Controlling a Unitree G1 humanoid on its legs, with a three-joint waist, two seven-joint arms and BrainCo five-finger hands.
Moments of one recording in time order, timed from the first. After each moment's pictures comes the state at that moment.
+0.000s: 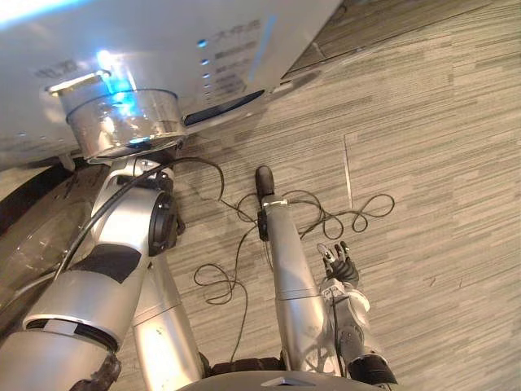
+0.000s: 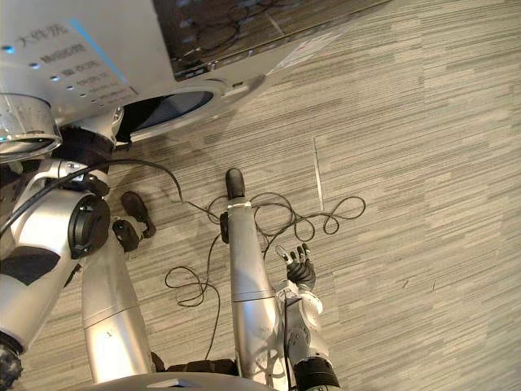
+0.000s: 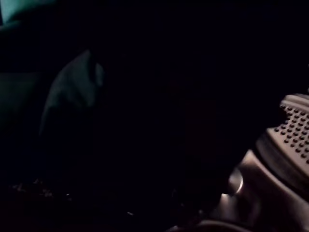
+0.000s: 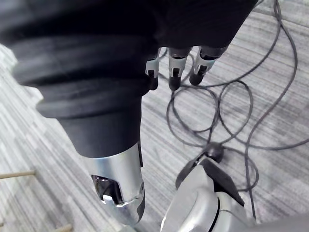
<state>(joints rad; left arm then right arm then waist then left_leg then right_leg) -1.34 0.19 0.17 0.85 -1.13 -0.22 0.46 0.02 -0.06 0.01 0.41 0.74 -0.21 -0.16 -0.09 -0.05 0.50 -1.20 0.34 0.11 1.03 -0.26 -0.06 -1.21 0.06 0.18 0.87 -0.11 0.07</state>
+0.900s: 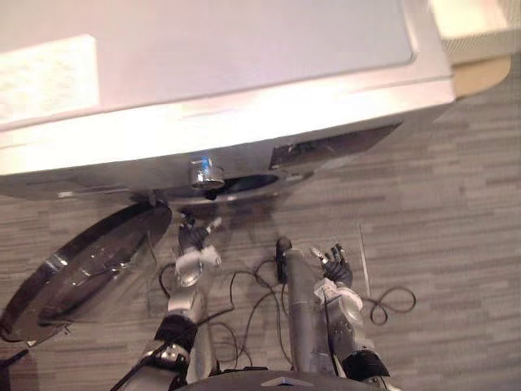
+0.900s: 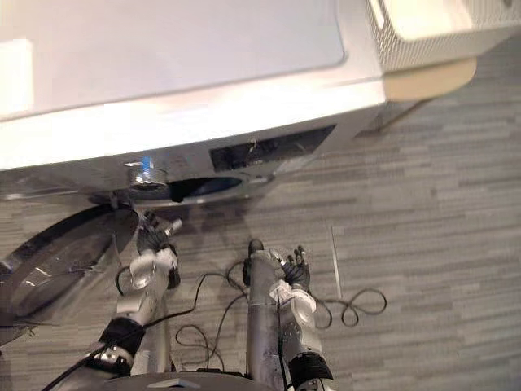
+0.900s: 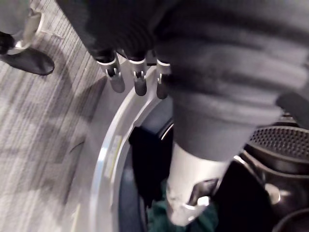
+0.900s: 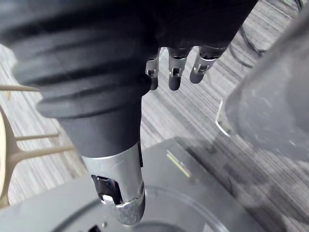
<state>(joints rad) -0.16 -0.07 -0.14 0.60 -0.37 -0.14 0.35 -0.02 -0.04 0.03 0.57 0.66 -0.22 -0.21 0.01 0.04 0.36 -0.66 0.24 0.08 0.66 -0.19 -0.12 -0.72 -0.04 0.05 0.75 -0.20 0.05</state>
